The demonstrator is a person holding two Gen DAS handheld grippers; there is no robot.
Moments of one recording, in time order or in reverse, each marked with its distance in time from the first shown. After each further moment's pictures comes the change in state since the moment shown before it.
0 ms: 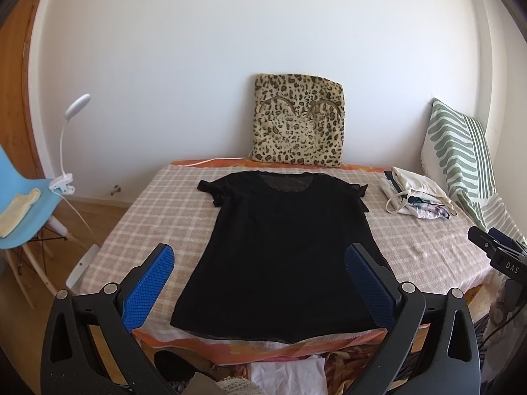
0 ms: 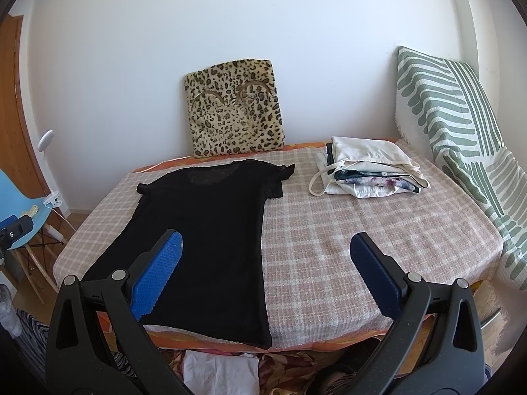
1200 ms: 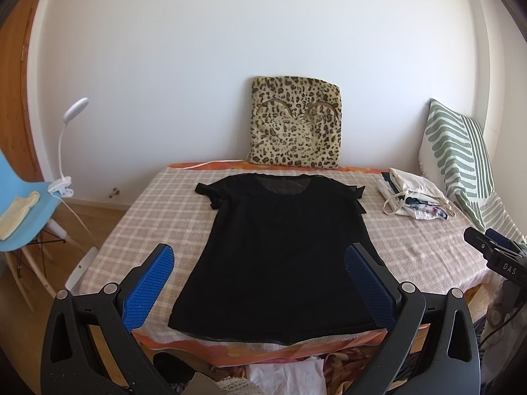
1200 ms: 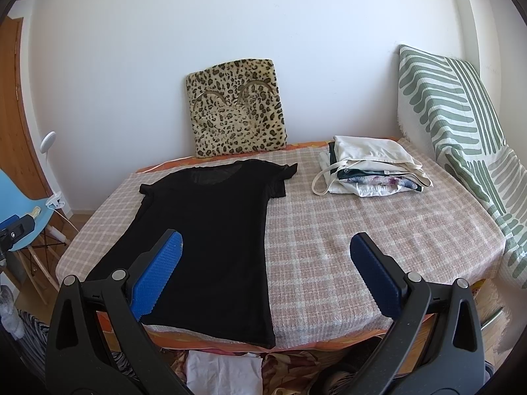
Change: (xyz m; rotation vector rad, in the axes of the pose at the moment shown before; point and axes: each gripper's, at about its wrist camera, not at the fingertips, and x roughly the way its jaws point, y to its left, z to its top) left arm -0.002 -0.003 0.002 0.007 -0.012 -0.005; right arm 0.001 0.001 -0.001 0.004 -0.003 0.004
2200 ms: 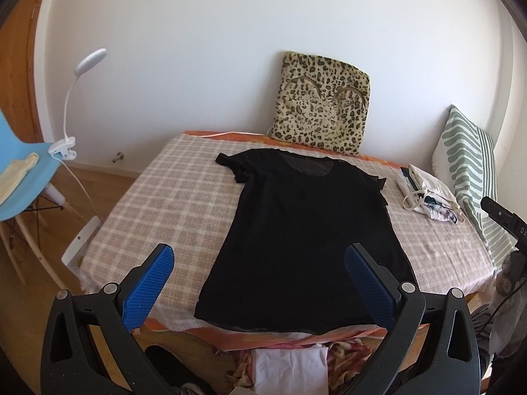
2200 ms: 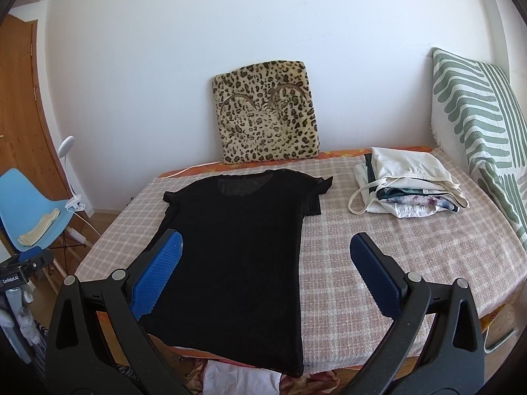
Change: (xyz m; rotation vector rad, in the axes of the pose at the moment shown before) left arm 0.034 0.078 -0.012 -0.120 0.122 -0.029; right arm 0.041 0.036 0.042 -0.024 0.010 0.142
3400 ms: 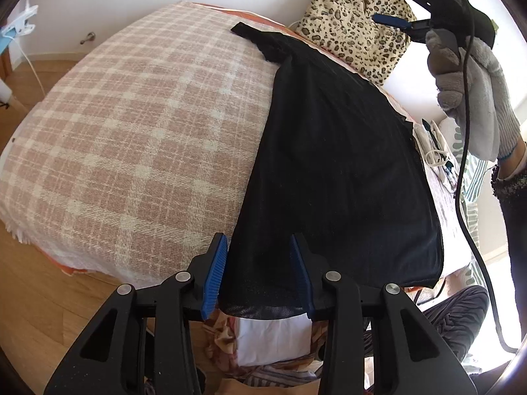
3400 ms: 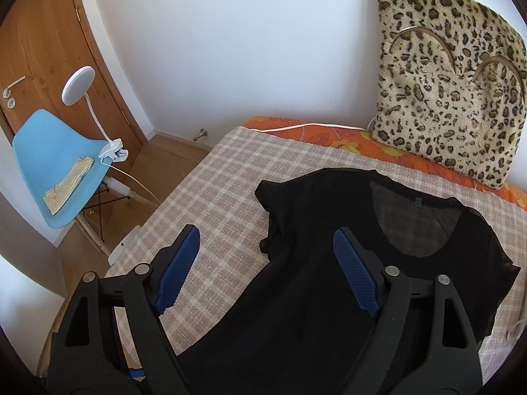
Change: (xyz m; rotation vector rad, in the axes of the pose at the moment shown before) left arm 0.141 0.095 -0.056 -0.188 0.422 -0.190; right arm 0.349 0.230 0.092 -0.239 0.403 0.353
